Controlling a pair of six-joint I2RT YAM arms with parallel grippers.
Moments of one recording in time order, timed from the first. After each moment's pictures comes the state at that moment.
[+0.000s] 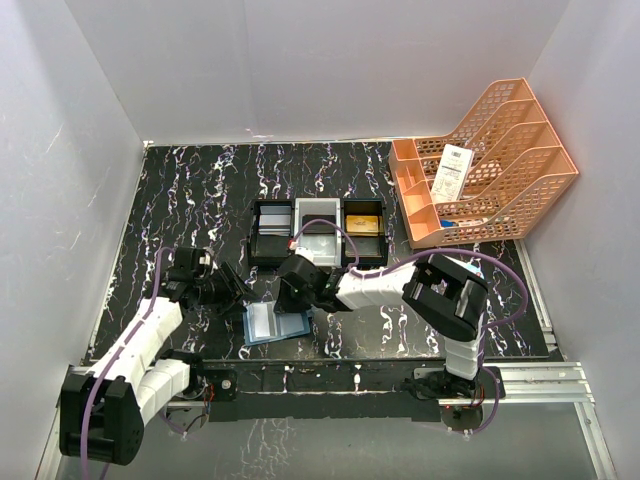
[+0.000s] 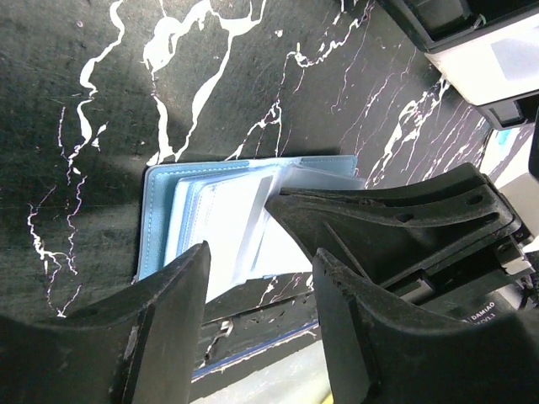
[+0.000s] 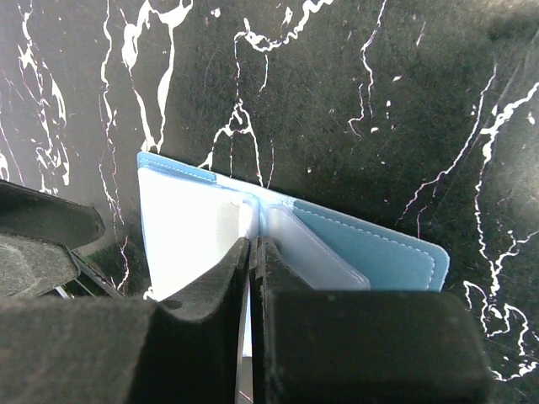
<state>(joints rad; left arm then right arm) -0.15 0.94 0.47 -0.59 0.42 -0.81 1.08 1.88 1.05 0.00 0.02 0.98</state>
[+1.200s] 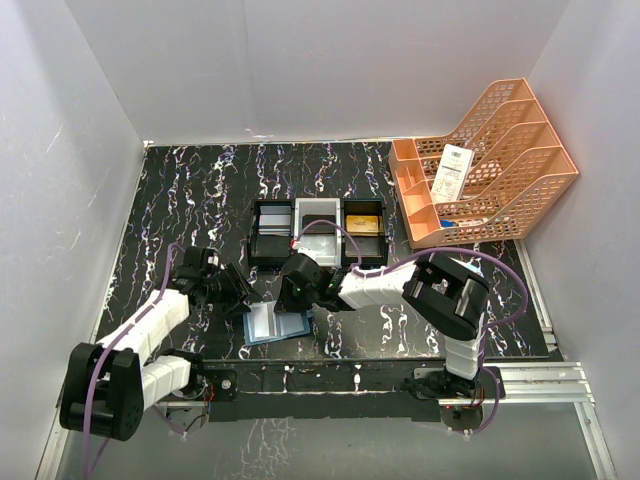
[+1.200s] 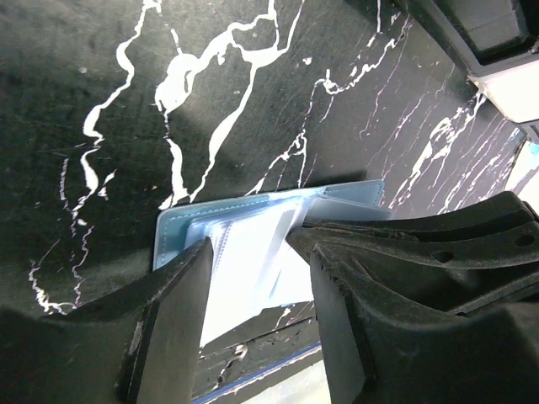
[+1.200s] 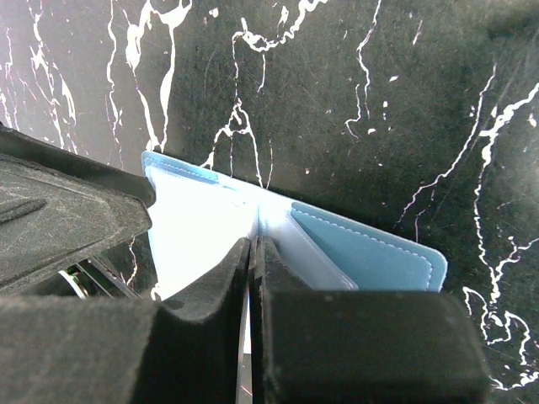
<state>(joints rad) -0.19 1.09 0.44 -0.43 0.40 -0.81 1.06 1.87 1.02 0.05 -0.03 1.00</state>
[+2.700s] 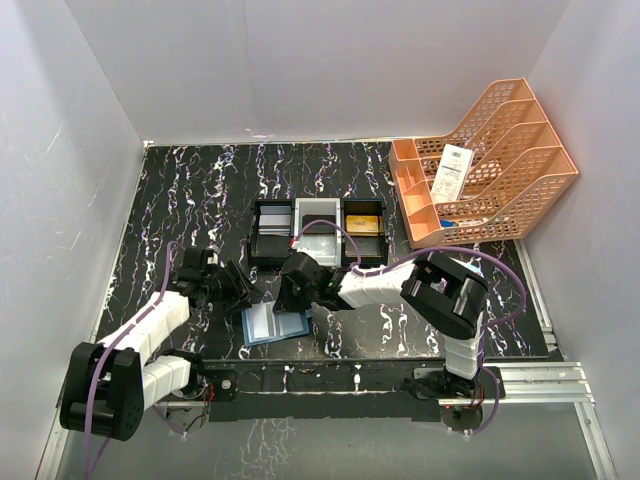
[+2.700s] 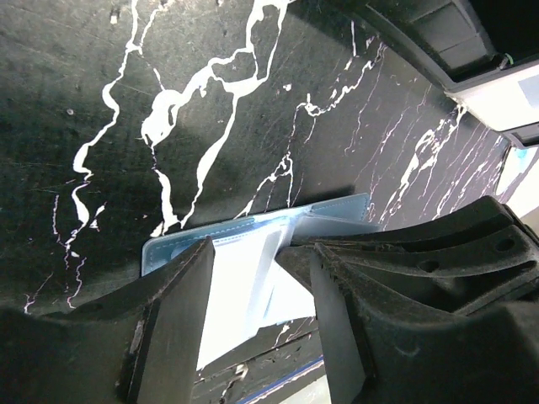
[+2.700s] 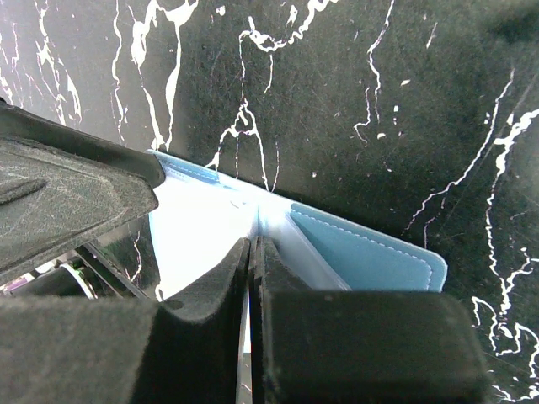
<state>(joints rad) -0.19 1.08 0.42 -0.35 0.39 -0.80 1.06 1.88 1.02 0.06 -0.06 1.00</state>
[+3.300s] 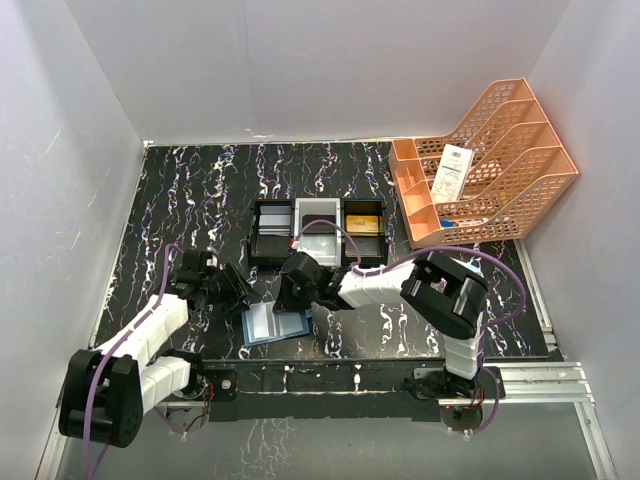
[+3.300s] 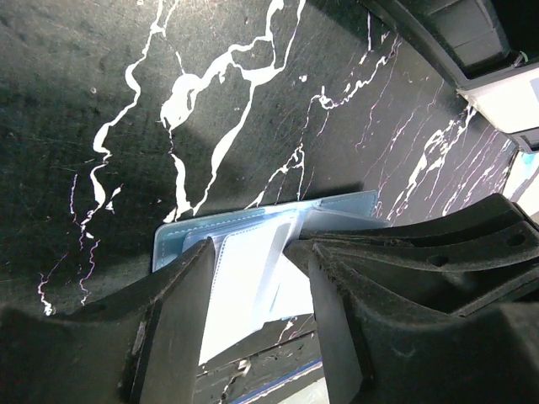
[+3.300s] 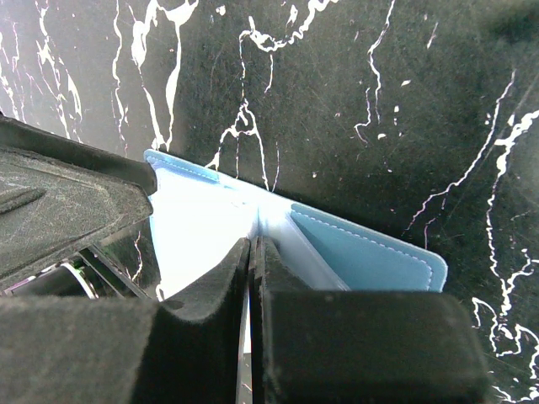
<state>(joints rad) -0.19 1.05 0.41 -0.39 0.36 -0.82 1.05 1.89 1.02 0.06 -0.07 1.00</state>
